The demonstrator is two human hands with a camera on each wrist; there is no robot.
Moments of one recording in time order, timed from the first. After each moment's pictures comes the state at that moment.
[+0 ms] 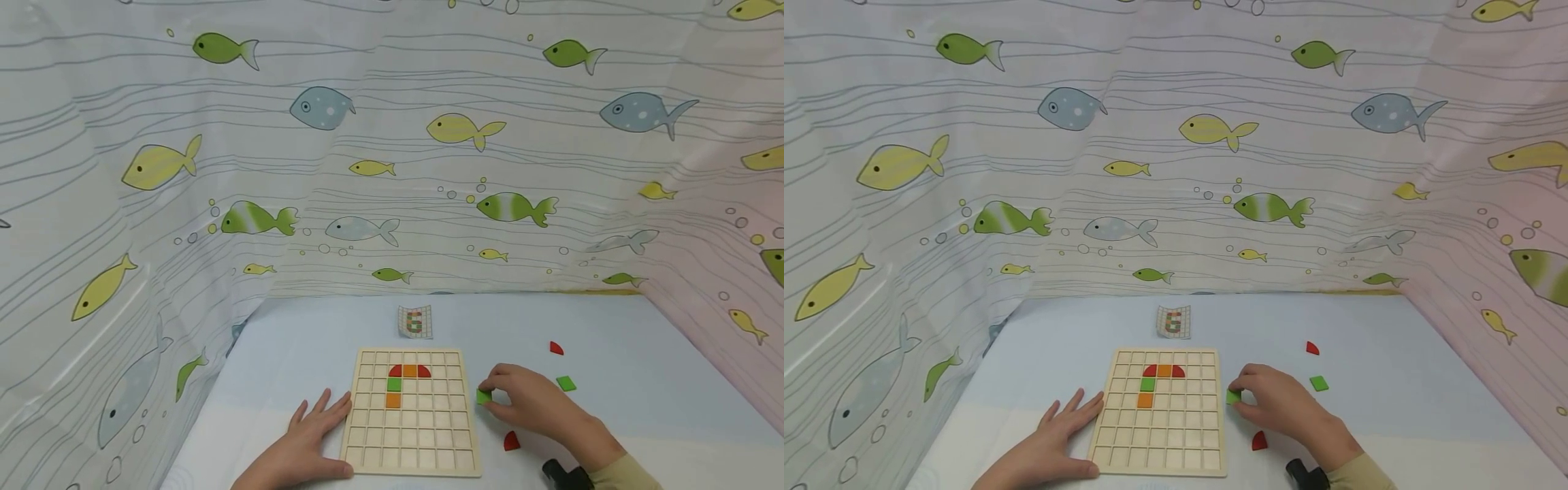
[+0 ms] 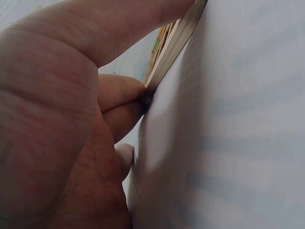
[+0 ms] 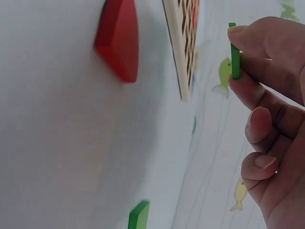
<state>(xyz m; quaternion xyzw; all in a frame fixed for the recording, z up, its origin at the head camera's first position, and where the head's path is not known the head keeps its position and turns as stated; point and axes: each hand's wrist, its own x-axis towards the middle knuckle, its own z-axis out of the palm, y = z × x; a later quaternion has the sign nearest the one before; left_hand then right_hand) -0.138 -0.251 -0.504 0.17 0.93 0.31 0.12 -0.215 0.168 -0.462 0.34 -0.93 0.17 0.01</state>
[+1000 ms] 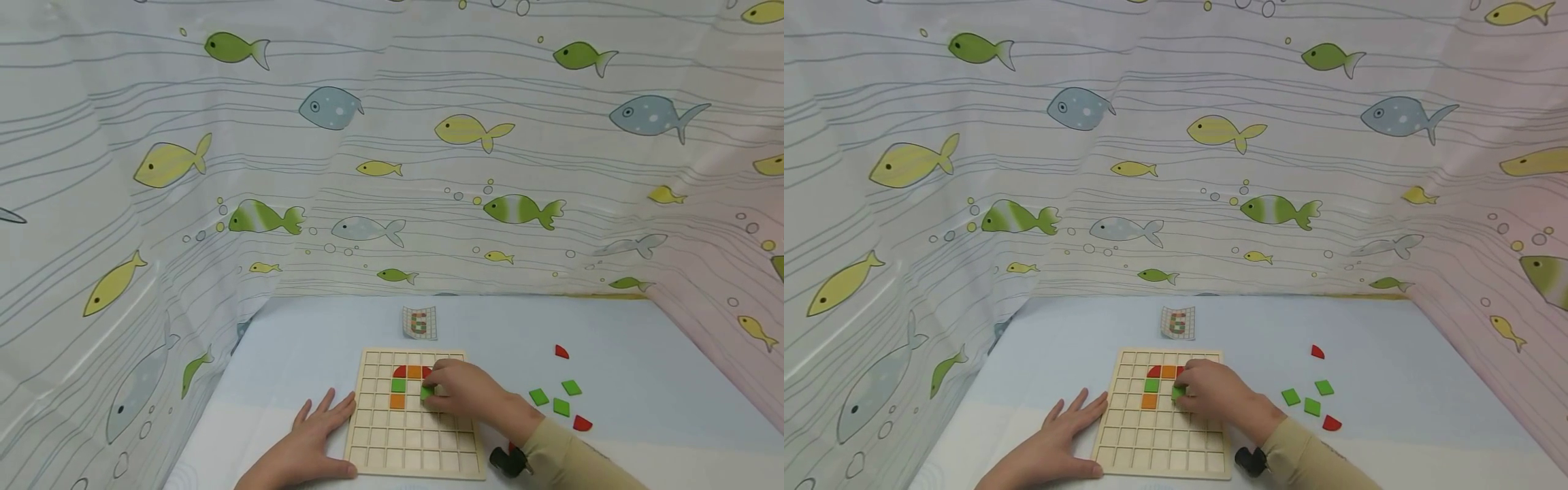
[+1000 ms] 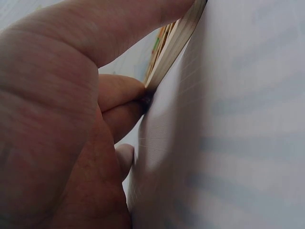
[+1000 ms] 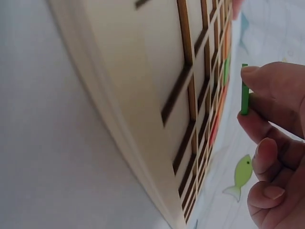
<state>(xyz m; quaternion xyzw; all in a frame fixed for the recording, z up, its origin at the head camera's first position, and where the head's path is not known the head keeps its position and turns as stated) -0.138 -0.252 -0.504 0.17 0.92 0.33 0.12 -0.234 0.067 -0.462 0.40 -0.90 0.16 -0.02</state>
